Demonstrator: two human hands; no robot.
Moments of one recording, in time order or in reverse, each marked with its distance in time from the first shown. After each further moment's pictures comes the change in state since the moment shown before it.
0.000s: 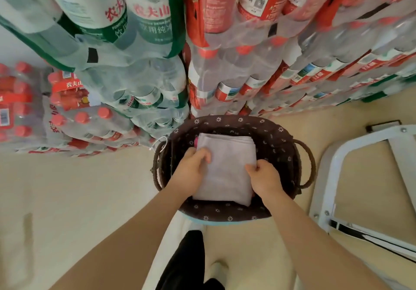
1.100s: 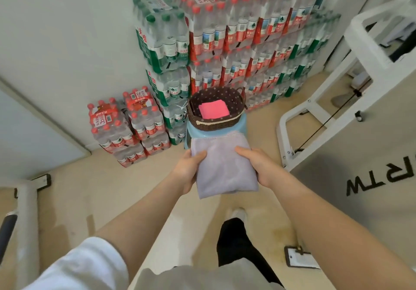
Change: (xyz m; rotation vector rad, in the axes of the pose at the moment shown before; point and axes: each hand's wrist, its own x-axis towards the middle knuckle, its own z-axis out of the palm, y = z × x) left_hand -0.508 0.014 -0.054 -0.797 -0.145 -0.076; right_hand -0.534 0.119 0.045 0.911 -0.140 -0.191
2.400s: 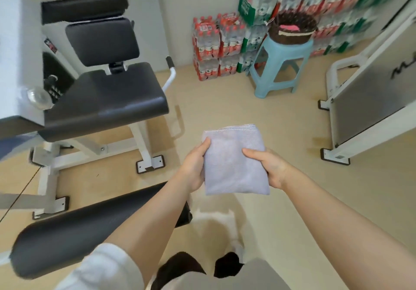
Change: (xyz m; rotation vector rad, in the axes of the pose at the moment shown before) left_hand -0.644 -0.334 -0.333 -0.281 0.042 -0.072; right_hand -0.545 0.465 0.283 -0.080 -0.302 0.119
